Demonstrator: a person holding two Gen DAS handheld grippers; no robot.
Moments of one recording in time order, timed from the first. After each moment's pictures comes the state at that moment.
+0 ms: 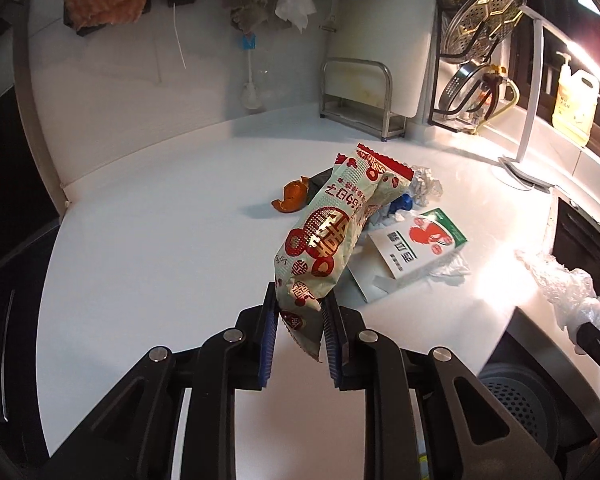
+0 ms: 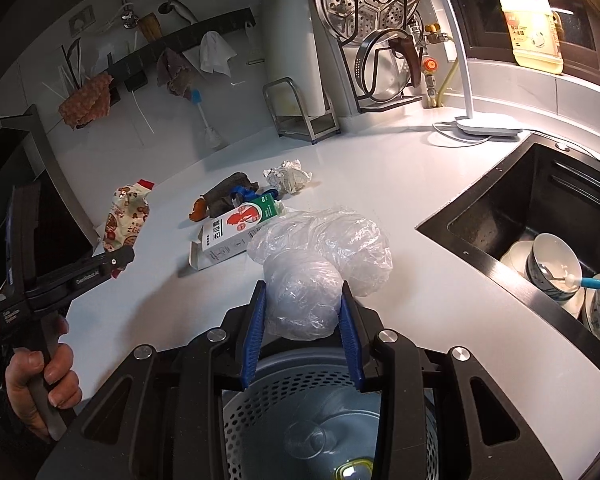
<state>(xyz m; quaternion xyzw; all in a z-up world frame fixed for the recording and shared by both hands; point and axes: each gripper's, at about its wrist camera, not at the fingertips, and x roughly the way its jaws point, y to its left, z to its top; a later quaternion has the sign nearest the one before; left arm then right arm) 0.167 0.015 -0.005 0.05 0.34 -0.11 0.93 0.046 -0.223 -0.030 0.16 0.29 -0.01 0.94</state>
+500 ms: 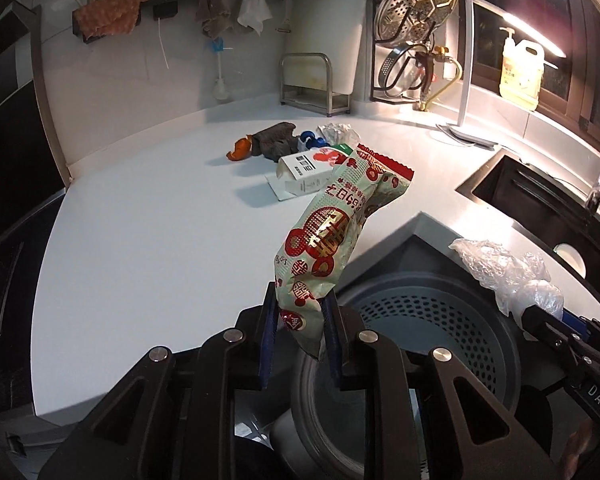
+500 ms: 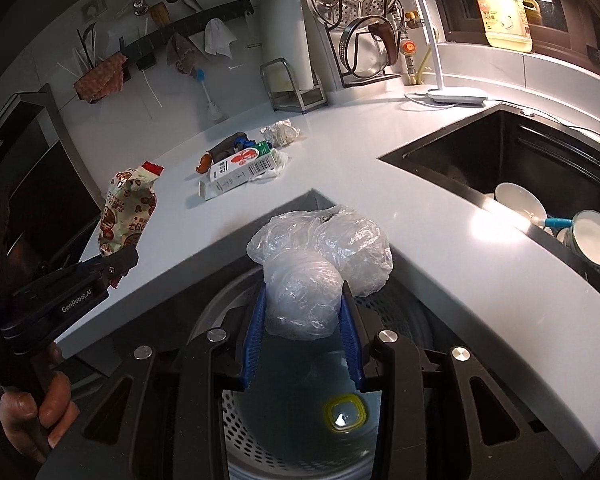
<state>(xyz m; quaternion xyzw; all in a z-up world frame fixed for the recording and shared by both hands) 0.030 -0.023 -0.026 0.07 0.34 -0.14 0.93 -0.054 -0.214 -0.053 0.16 0.32 -0.01 0.93</state>
